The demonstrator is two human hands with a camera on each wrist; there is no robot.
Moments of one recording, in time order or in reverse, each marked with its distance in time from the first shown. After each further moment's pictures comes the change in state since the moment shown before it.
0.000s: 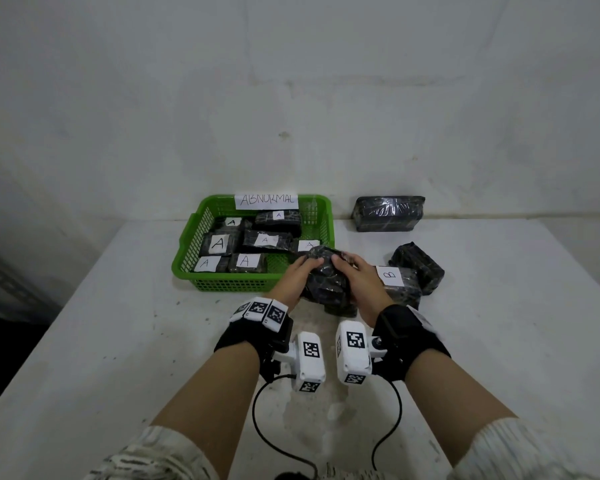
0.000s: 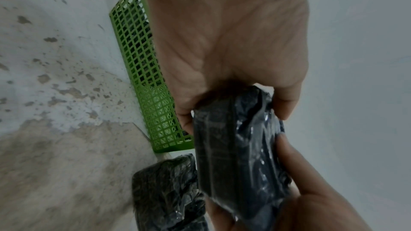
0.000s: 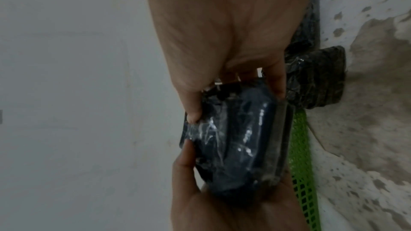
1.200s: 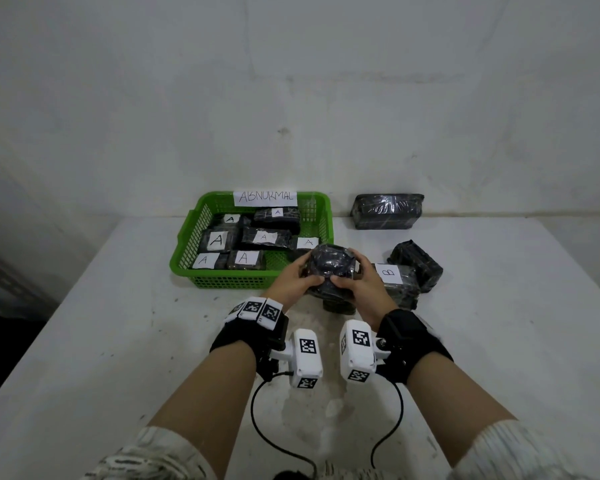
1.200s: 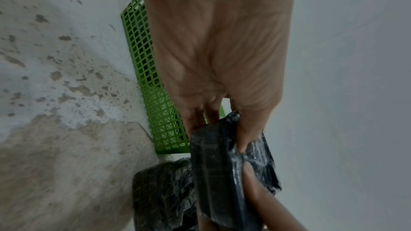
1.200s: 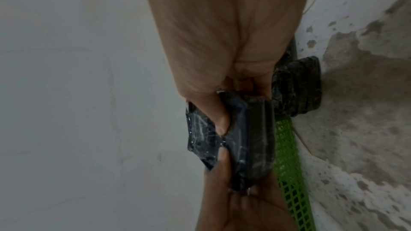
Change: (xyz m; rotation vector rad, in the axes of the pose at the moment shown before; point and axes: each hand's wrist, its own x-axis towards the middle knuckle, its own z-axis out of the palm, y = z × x) left_hand -0.008 -0.005 -0.007 0.186 -0.077 0.035; right_hand -0.003 0.012 -0.013 0.056 -0.025 0.048
